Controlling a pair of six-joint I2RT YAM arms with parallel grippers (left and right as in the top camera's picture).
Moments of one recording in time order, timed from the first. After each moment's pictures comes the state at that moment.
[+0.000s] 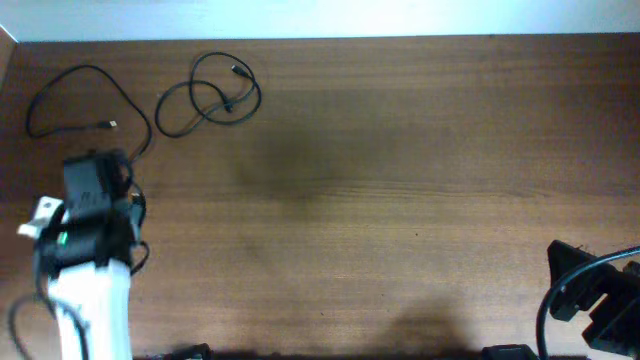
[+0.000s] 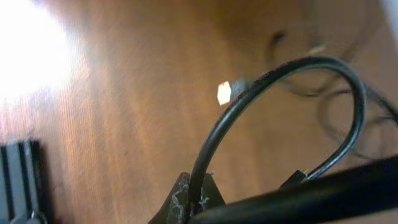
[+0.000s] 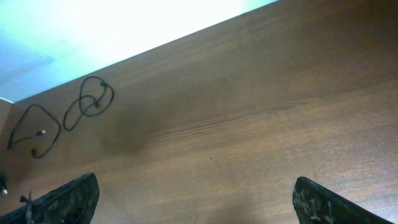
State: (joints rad) left arm 0.26 1.13 1.15 -1.19 -0.43 -1.05; right arm 0.06 0.91 1.99 -1.69 -0.03 0.39
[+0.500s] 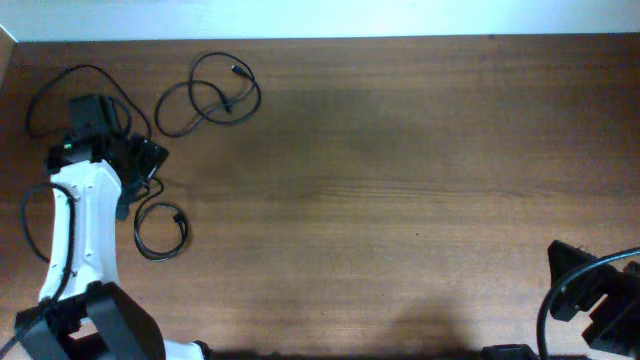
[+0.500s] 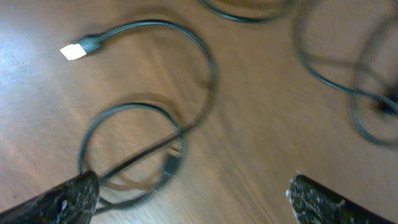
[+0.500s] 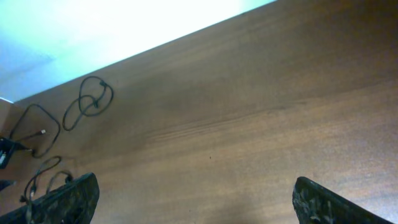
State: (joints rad) left arm 0.31 1.61 1.33 -0.95 -0.11 -0.73; right arm 0.06 0.91 1.98 -1.69 -0.03 0.39
